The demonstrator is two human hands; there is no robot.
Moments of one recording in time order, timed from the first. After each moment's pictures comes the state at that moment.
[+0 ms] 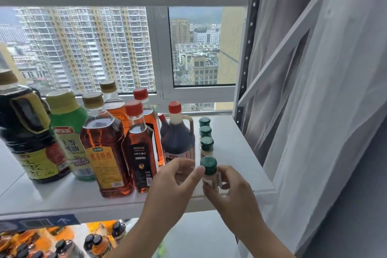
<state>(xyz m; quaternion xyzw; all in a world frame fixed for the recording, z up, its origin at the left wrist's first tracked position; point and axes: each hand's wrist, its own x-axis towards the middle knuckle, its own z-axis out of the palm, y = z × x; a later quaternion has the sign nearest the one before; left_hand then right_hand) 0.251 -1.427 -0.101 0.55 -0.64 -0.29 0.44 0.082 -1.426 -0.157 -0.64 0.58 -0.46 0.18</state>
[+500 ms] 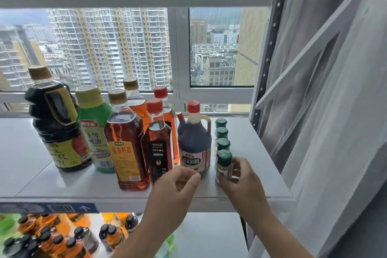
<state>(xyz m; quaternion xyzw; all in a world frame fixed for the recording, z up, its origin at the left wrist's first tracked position) 0.277 -1.420 -0.114 0.59 -0.62 -0.29 0.43 0.084 -1.464 -0.160 -0.61 0.60 -0.47 0.23</state>
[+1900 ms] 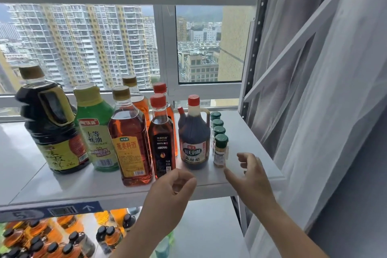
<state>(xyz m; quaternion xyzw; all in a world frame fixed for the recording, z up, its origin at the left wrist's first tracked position) 0.311 -1.401 -0.121 0.57 -0.65 -0.33 0.38 0.087 -1.434 -0.160 -0.56 0.67 -0.45 0.18</state>
